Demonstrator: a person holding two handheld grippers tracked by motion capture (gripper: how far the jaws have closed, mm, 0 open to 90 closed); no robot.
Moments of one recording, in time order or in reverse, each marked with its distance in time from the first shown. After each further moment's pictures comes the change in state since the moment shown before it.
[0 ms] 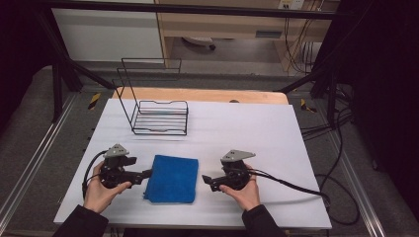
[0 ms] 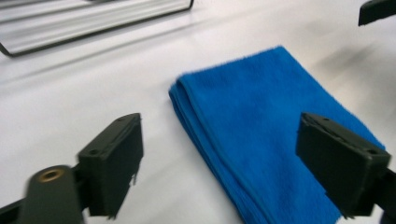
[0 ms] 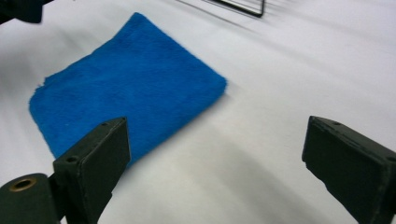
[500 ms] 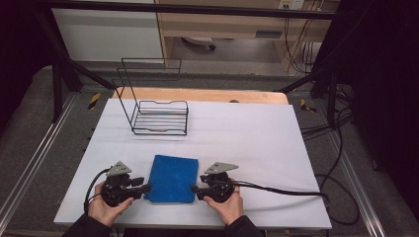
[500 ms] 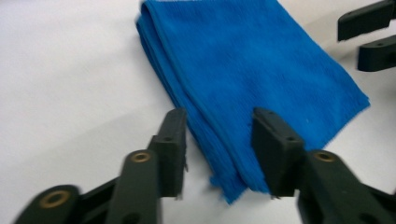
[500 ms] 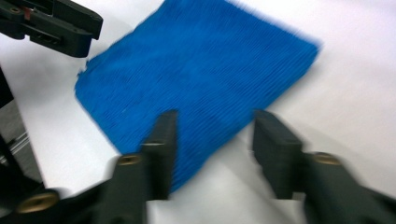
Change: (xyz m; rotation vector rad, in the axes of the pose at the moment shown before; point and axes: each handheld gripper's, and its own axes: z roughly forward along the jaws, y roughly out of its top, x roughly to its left) left arm -0.028 -0.043 -0.002 0.058 0.009 -0.043; right arm 0.048 -0.012 0.022 0.051 0.039 0.054
